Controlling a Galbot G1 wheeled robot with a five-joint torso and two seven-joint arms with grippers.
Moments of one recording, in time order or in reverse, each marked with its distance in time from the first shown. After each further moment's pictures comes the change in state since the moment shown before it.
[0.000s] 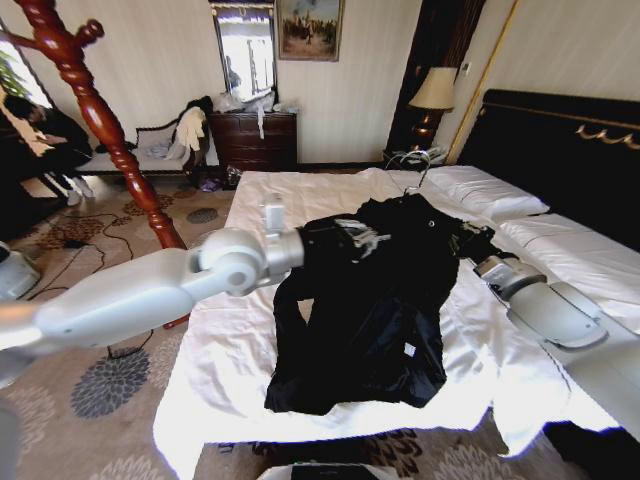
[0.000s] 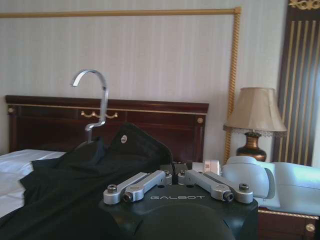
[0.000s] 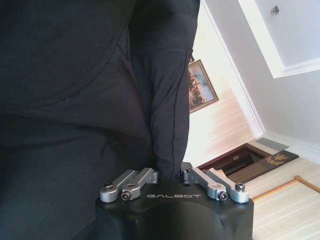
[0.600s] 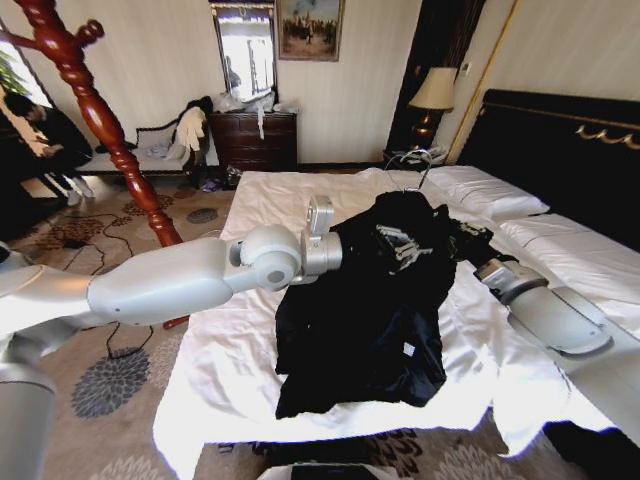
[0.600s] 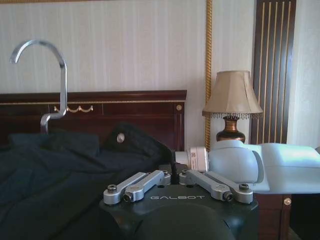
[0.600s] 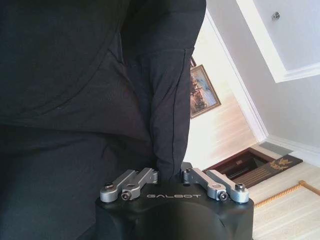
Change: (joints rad) left arm -0.038 -0.063 0.081 0.020 0.062 -0.006 0.040; right arm -0.050 0.007 0.036 0.051 0.004 -0.005 -0.001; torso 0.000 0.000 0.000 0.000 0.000
